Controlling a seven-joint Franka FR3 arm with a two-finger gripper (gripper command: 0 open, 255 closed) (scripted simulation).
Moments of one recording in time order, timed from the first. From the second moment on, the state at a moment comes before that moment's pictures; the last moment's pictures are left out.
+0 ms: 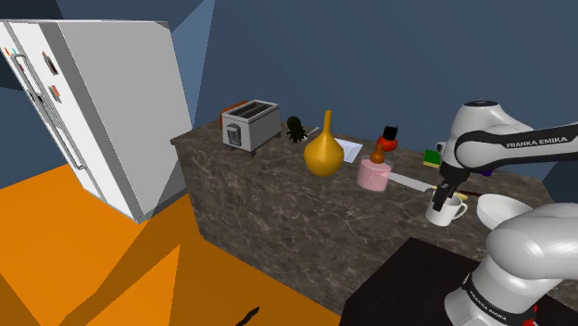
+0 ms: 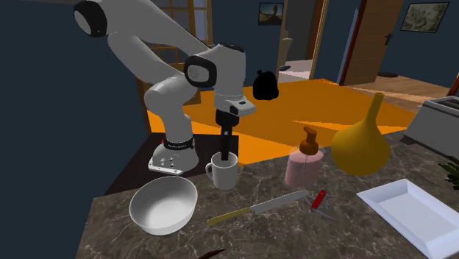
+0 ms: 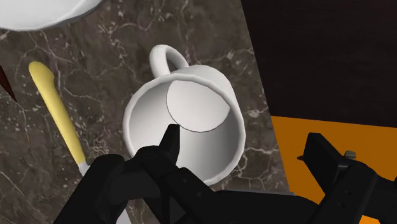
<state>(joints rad) -0.31 -0.86 -0.34 -3.01 -0.39 2.12 -0.34</state>
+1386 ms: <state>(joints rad) -0.32 -0.82 -0.36 -3.03 -0.41 2.19 -0.33</state>
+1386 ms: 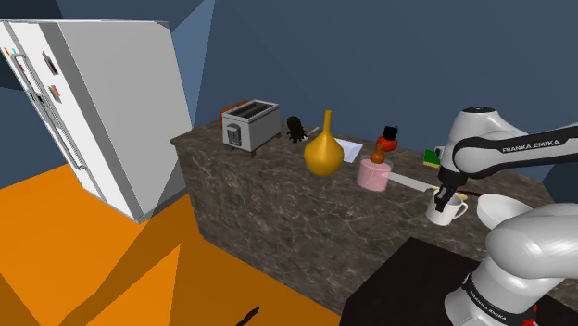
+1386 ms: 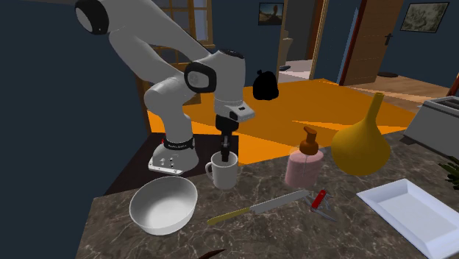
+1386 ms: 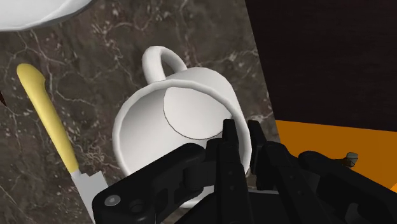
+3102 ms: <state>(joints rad) -0.27 -0.98 -0.26 -2.77 -0.29 1.76 -0.37</state>
